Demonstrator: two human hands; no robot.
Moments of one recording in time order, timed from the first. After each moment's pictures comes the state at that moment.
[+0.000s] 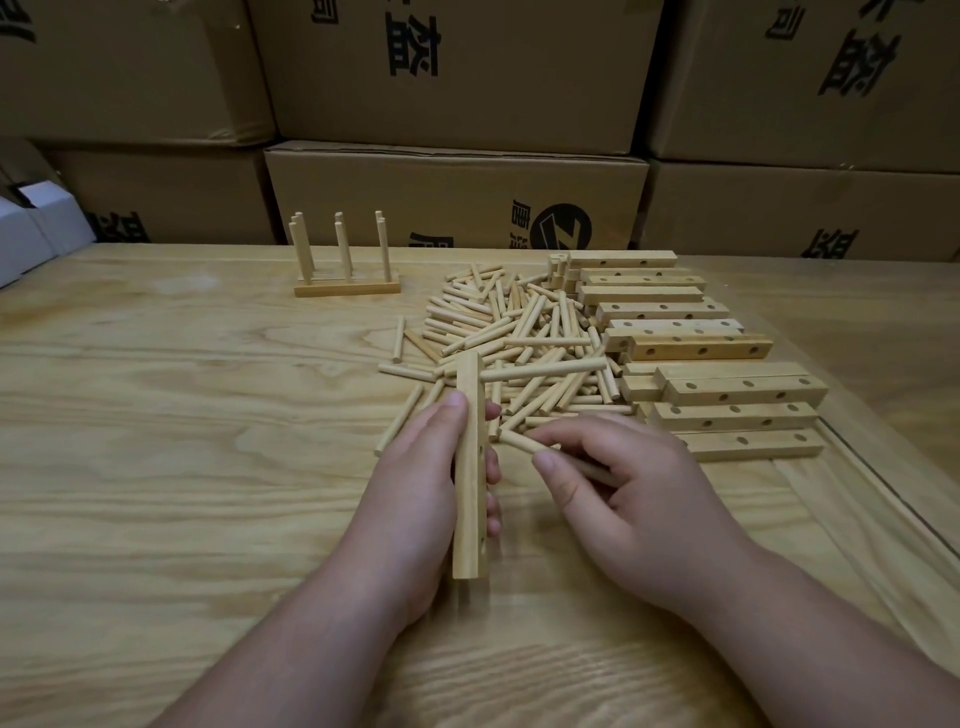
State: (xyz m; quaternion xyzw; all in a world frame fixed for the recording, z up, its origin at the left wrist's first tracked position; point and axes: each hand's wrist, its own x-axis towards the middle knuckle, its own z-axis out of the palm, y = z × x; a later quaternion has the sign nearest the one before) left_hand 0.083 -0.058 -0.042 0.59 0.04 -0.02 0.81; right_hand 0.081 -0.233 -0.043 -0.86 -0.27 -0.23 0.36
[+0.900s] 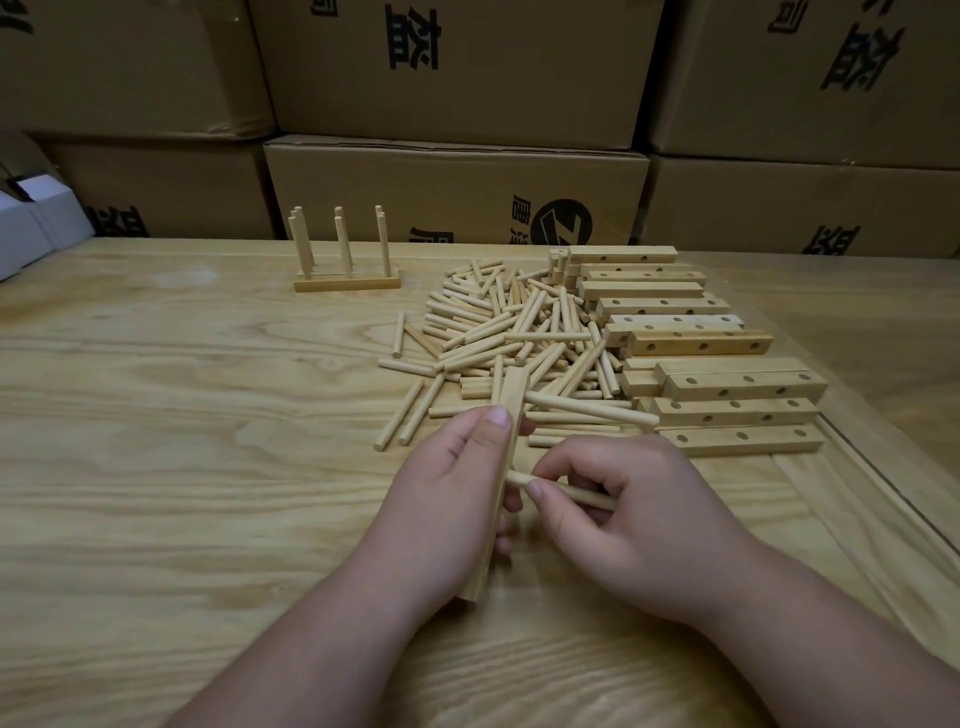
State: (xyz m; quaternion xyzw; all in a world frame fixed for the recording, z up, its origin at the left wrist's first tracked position) left_hand 0.076 -0.064 -0.045 0.68 -0.02 -0.03 0.73; right_hand 0.073 -0.232 -0.035 -0.88 -0.28 -0.16 0.34
